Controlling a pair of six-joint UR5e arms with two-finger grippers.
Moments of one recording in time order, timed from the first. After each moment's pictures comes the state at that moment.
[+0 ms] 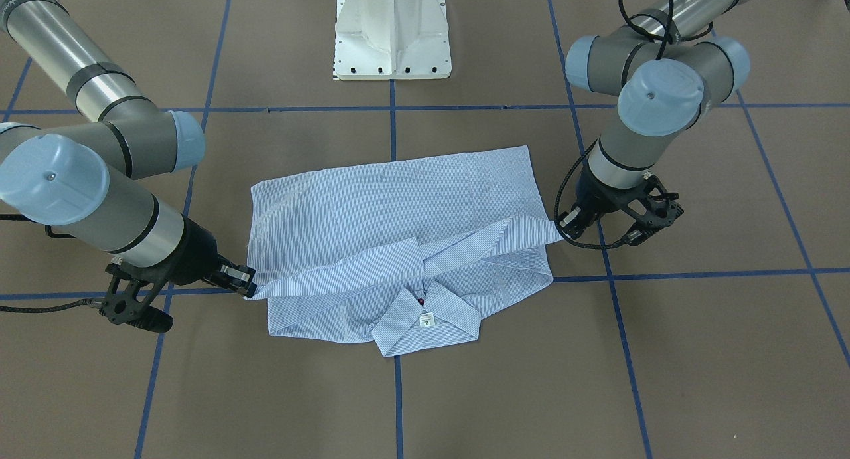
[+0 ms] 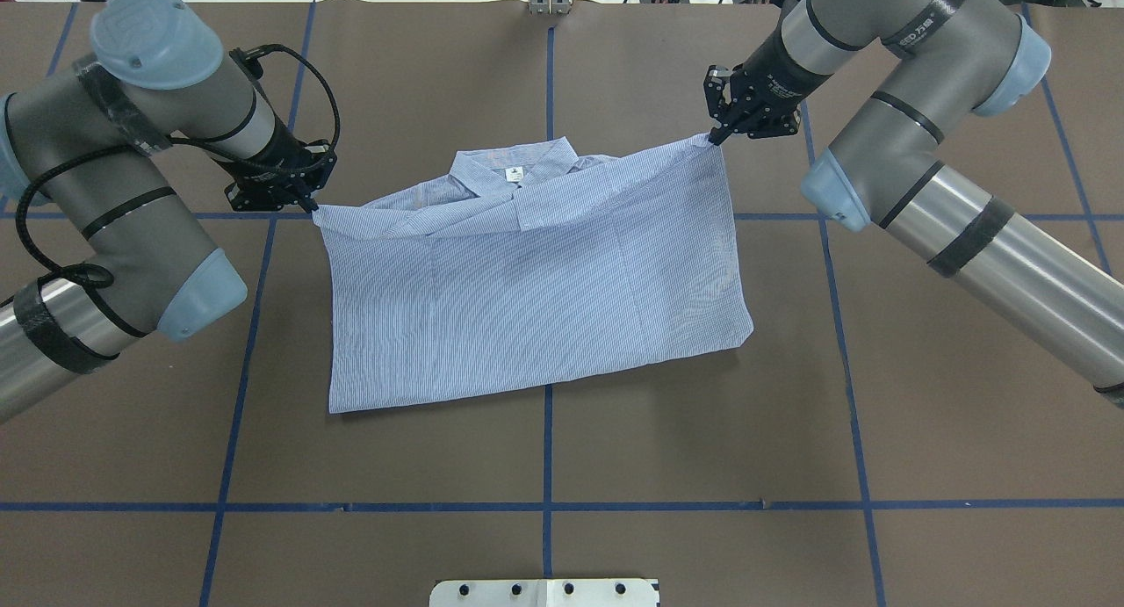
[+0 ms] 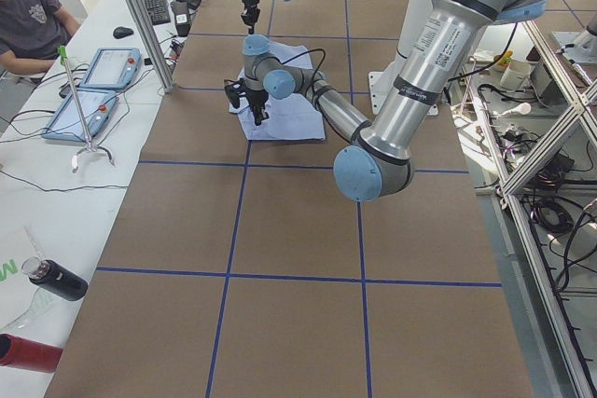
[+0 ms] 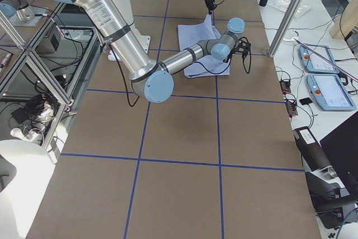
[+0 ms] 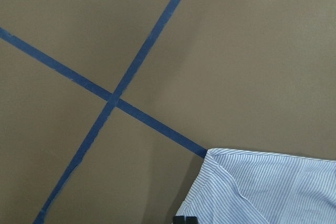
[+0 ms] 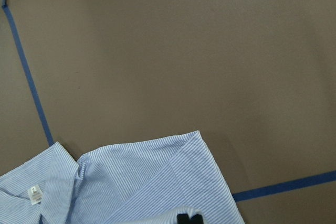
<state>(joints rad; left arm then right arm) -0.84 -2.08 -1.67 -1.64 -2.04 -1.48 0.95 -0.92 1.36 -1.14 2.30 1.36</state>
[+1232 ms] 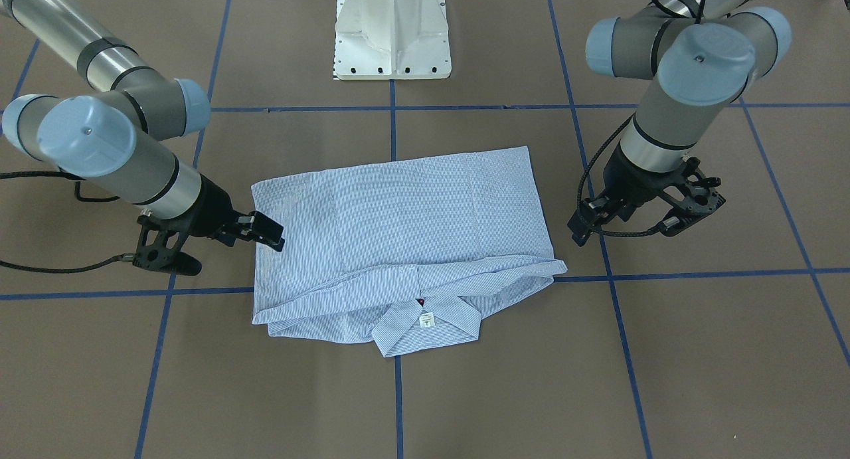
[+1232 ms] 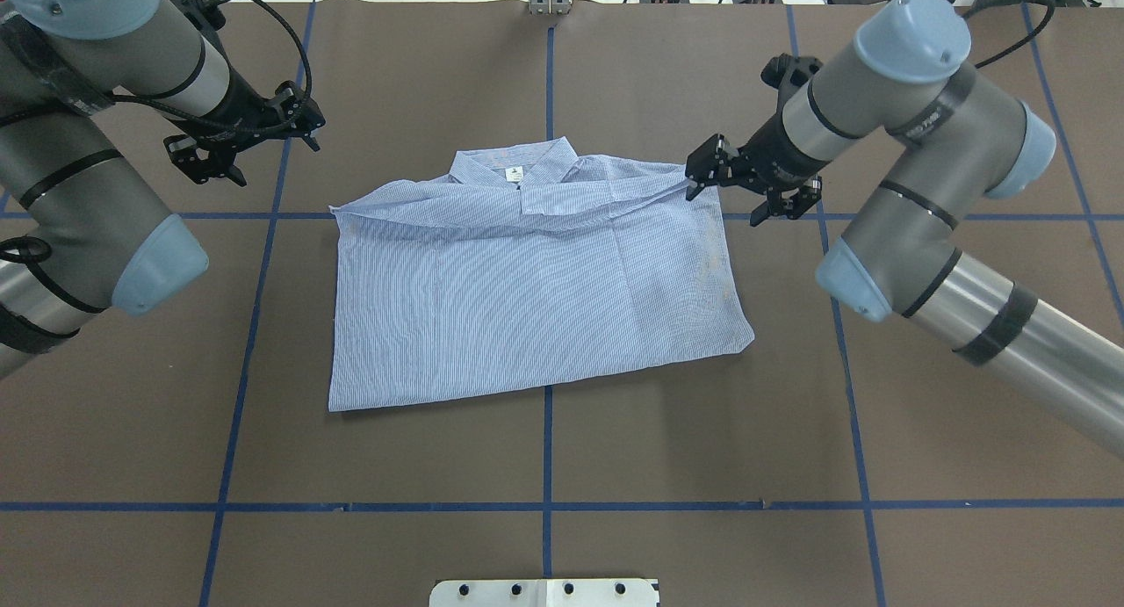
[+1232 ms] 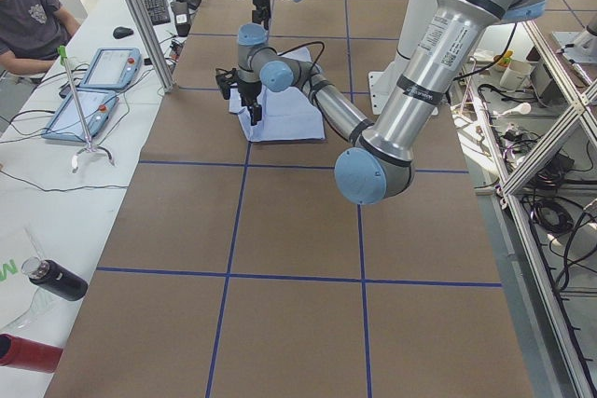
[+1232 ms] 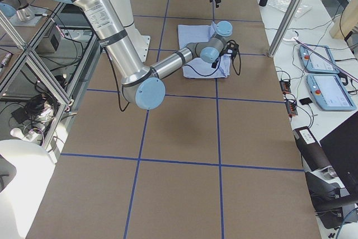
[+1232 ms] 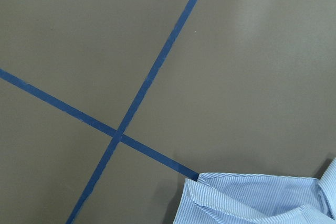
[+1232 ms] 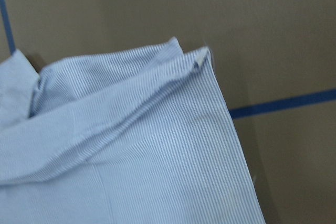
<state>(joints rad) -0.91 -2.07 -1.76 -1.60 -2.04 -1.39 0.82 -1.10 1.56 -1.15 2.25 1.32</state>
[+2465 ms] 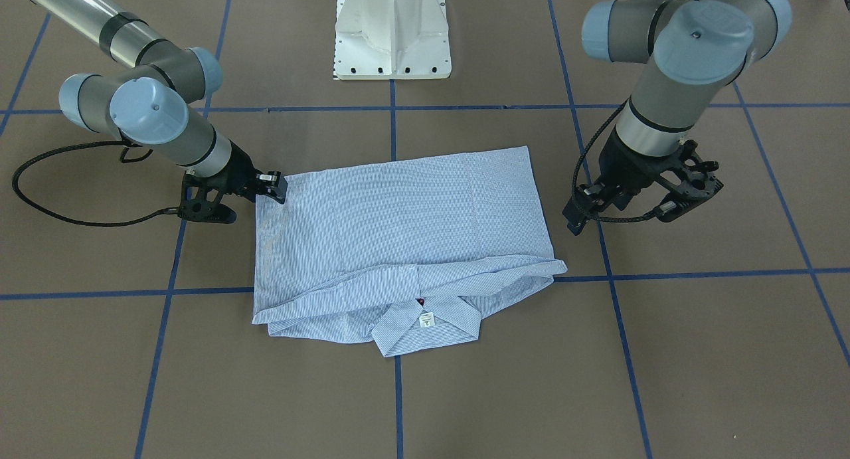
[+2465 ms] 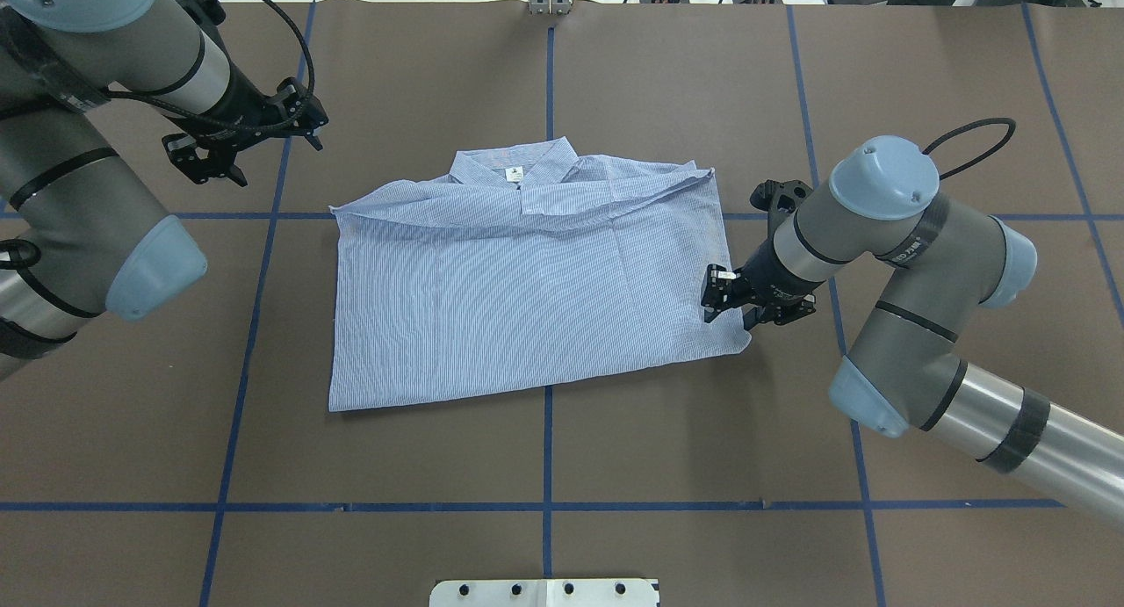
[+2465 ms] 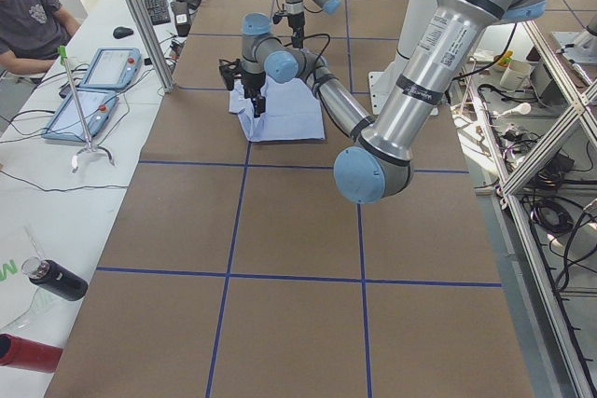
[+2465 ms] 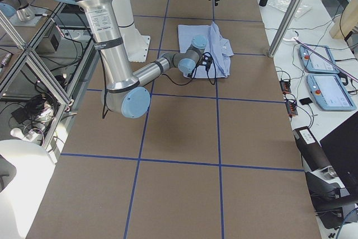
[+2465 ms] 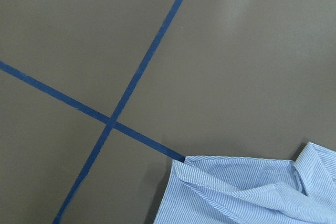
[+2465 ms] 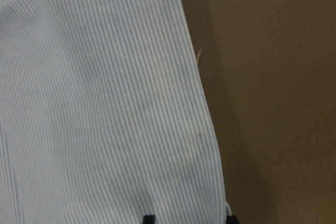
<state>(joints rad) -0.91 -2.08 -1.80 -1.55 -2.04 -1.40 0.68 -1.22 1.63 -1.15 2.22 1.32</state>
